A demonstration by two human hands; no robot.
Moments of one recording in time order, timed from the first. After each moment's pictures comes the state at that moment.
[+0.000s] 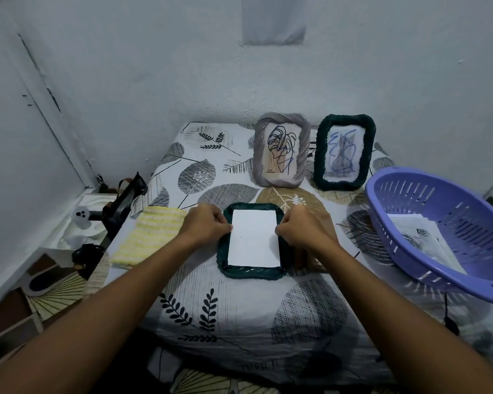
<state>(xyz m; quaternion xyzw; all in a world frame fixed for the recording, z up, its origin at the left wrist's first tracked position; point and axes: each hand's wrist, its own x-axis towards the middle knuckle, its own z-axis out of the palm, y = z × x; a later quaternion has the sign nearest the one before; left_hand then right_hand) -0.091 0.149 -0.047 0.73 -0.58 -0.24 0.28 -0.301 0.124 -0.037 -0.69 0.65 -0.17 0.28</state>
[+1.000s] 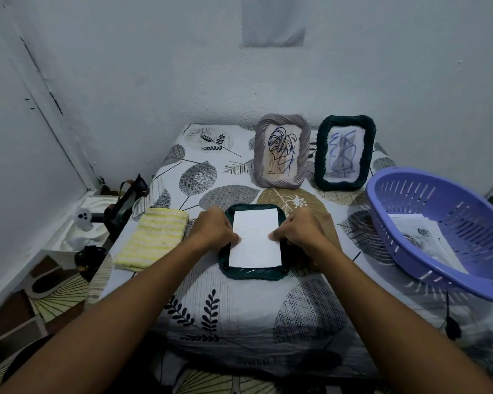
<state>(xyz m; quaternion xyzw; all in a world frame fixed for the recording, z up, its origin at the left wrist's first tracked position) -0.109 0.153 -0.038 0.74 -0.60 -0.23 0.20 -0.297 0.124 -0.037 -0.59 0.68 -0.23 0.37</state>
